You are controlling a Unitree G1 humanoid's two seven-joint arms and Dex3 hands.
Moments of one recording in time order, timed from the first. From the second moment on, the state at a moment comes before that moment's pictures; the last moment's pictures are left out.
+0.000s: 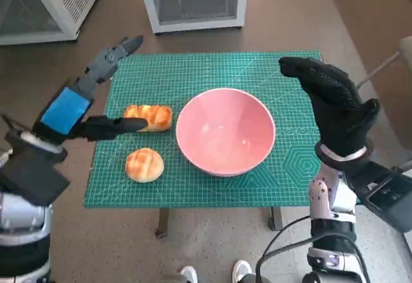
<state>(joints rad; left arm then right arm) -0.47 0.62 0.11 -0.12 0.08 0.00 -0.39 -0.61 -0.11 -0.19 0.37 0.44 -0.71 0.70</state>
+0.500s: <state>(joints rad) -0.66 0.67 -0.08 0.11 0.32 0.18 -0.46 -0.56 -0.11 -0.17 0.25 0.47 -0.65 0.69</state>
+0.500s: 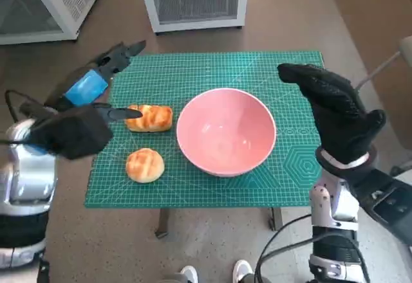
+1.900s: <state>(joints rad) -1.10 0.40 -0.48 1.18 0.62 0.12 -0.40 -0.51 -0.12 -0.15 0.17 0.46 -0.65 0.63</state>
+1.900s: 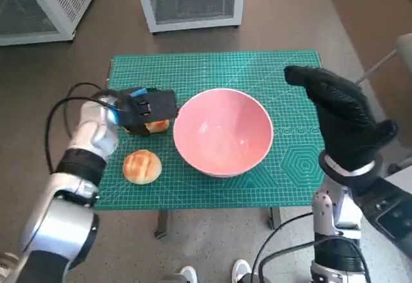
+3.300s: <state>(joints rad) -1.05 0.43 -0.50 1.24 0.66 -0.06 -0.04 -0.48 -0.12 -0.13 0.15 0.48 -0.62 0.63</state>
